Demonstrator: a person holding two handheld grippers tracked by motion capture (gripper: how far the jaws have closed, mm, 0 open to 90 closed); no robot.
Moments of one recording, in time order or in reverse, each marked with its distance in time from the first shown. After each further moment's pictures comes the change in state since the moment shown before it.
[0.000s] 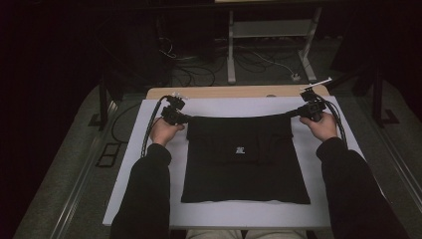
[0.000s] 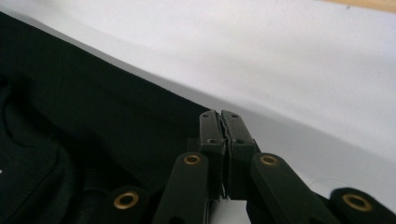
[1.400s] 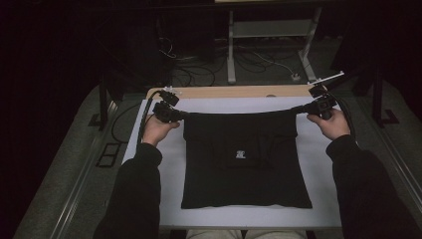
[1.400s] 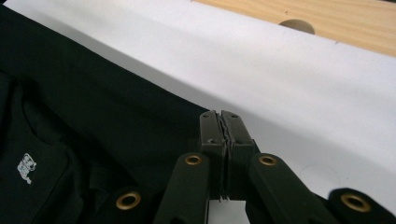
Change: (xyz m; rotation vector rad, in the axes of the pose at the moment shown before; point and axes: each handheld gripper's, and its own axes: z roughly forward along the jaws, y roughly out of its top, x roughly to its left) left arm -0.018 0.010 -0.055 -0.054 -0.012 0.040; right arm 0.023 0.001 -0.051 -0.058 0.005 -0.075
